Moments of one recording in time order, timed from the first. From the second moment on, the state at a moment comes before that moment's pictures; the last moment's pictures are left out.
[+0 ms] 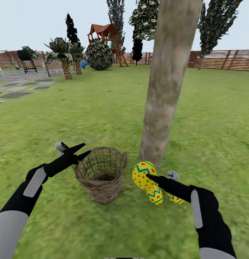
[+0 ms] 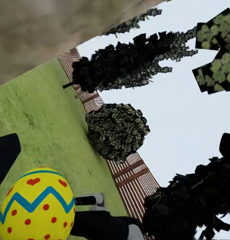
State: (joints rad) left arm -0.71 0.26 0.02 -1.01 1.01 0.87 -0.96; right arm -0.45 0.13 -0.37 -1.41 -0.08 0.99 0.78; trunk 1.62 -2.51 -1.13
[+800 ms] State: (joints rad) left arm -0.70 0.09 -0.13 -1.00 1.01 0.87 -0.97; right arm -0.45 0.12 -0.49 -1.38 -0.06 0.74 0.10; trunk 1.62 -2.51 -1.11
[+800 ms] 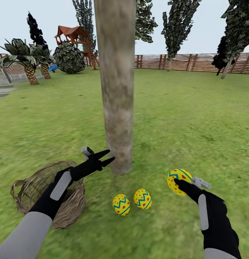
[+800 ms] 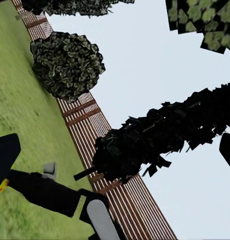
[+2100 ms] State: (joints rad) left arm -0.68 0.02 -0.13 -1.00 1.01 0.87 -0.97; right arm -0.47 0.11 -0.20 -0.81 0.18 0.15 -0.12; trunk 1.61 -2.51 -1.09
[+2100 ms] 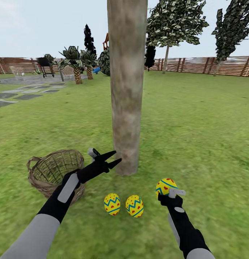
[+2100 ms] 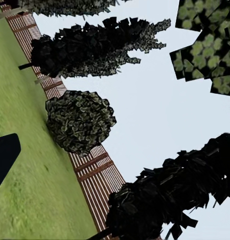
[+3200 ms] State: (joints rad) left arm -0.67 0.01 -0.13 -1.01 1.01 0.87 -0.97; right arm -0.50 0.11 -0.04 -0.72 0.30 0.16 -0.11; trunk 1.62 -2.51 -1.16
